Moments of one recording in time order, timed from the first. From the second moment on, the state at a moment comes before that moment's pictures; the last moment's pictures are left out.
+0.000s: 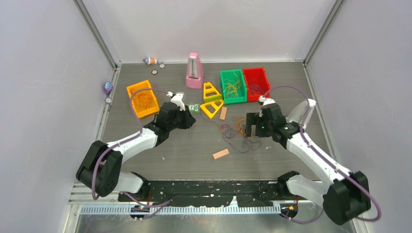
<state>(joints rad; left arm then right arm) -0.52 1.36 0.65 0.19 0.09 -0.44 0.36 1.01 0.70 -0.51 0.06 0.33</state>
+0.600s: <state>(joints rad) -0.70 1.59 0.97 0.07 0.16 -0.22 0.54 1.45 0.82 -0.34 0.21 0.35</state>
